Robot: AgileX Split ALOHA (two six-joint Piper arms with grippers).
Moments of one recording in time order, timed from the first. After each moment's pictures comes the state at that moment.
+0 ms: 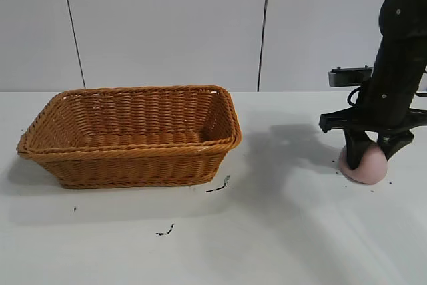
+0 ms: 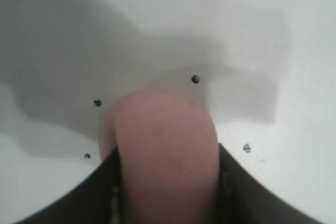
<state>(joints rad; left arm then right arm) -0.01 0.00 -0.50 -0.01 1.06 -0.03 0.07 2.14 -1.39 -0.04 0.76 0.02</state>
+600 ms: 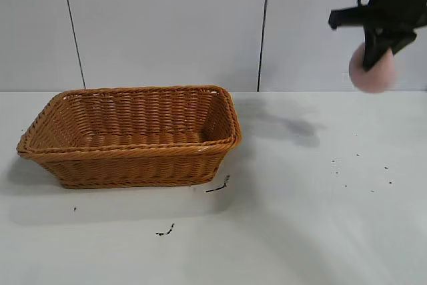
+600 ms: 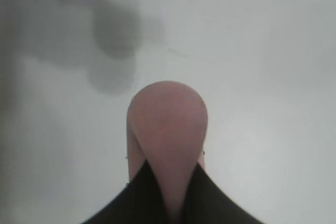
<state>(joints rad) -0.01 0.00 -0.50 -0.01 1.06 -0.03 0.07 1.98 -1.75 -0.04 1.07 0.01</state>
